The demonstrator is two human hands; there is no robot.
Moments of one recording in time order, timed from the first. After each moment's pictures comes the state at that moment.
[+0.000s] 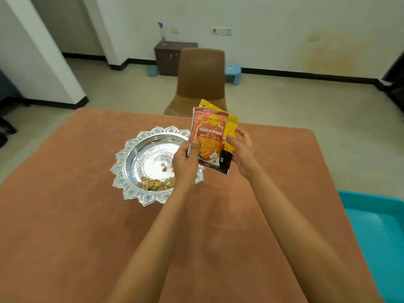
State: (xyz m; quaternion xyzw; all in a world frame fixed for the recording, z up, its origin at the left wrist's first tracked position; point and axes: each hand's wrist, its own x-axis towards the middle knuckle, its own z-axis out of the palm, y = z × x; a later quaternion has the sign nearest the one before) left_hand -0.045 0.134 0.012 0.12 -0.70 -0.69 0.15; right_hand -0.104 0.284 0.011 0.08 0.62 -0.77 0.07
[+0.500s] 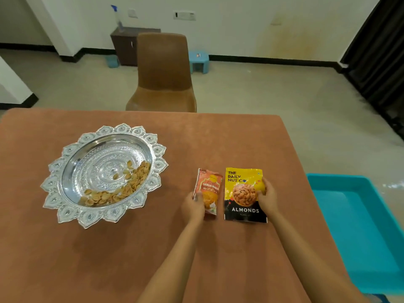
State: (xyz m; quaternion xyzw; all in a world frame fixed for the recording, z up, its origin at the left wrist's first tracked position) left_hand -0.024 0.287 -0.140 0.25 -0.81 -0.52 -0.10; right_hand -0.020 0.516 -0.159 0.28 0.84 -0.46 -0.03
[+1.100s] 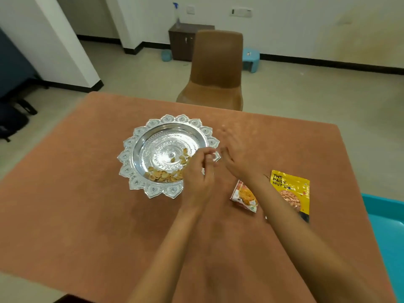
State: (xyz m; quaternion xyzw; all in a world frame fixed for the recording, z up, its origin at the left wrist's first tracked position) left_hand -0.013 0.206 -0.002 -0.01 -0.81 -0.56 0.19; right_hand -0.098 0.337 -0.039 -0.18 0.91 -0.36 -0.12
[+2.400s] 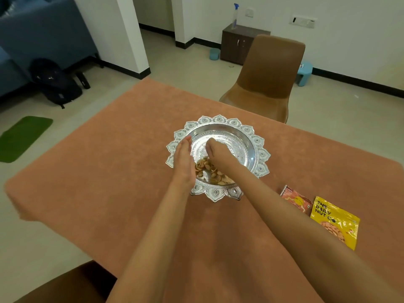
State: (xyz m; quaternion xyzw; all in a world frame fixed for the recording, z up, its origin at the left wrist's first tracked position) left_hand -0.049 0.048 -0.010 0.28 -0.46 -0.83 0.14; right_hand -0.124 0.139 -0.032 -0.28 0.91 -0.30 0.09
